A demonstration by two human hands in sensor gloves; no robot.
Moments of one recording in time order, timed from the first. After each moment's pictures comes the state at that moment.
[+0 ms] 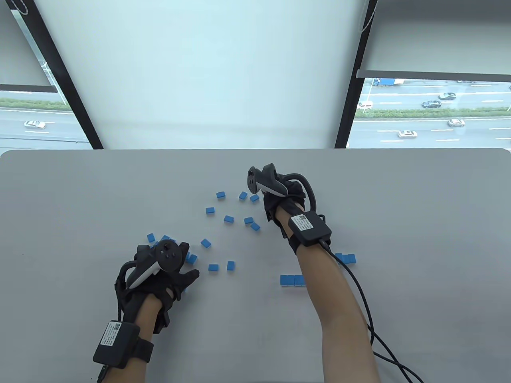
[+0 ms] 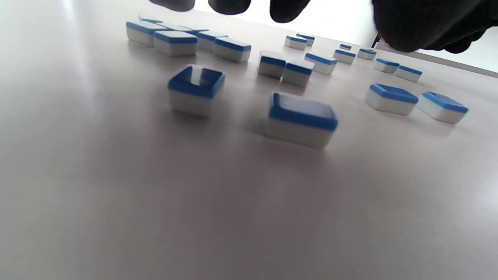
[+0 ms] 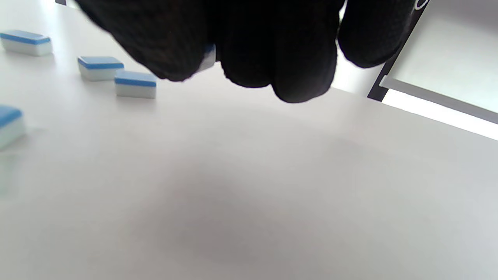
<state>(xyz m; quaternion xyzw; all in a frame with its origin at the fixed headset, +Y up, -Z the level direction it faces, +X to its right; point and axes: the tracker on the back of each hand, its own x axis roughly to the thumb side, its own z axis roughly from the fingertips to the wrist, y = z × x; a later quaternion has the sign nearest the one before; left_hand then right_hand) -0.256 -0.742 -0.363 -0.16 -0.02 0.08 0.98 0.025 -0.711 -0.555 -0.04 -0.08 -0.99 0.12</state>
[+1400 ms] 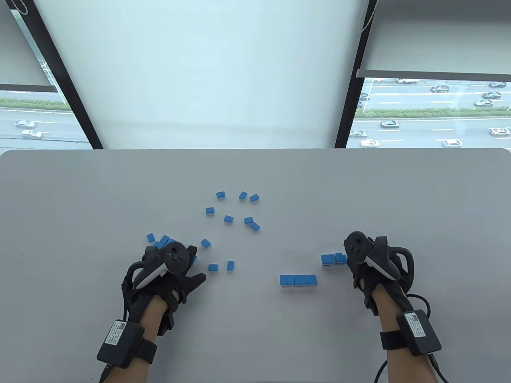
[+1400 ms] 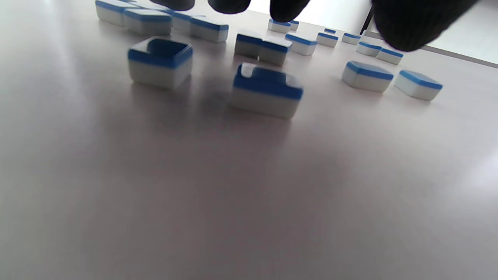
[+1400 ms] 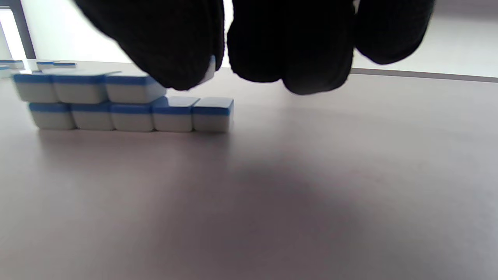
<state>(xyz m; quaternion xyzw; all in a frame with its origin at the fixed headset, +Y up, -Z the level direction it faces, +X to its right) -0.241 -0.745 -0.359 -0.18 -0.04 0.08 0.98 0.220 -0.742 -0.386 0.02 -0.03 -1.00 0.01</state>
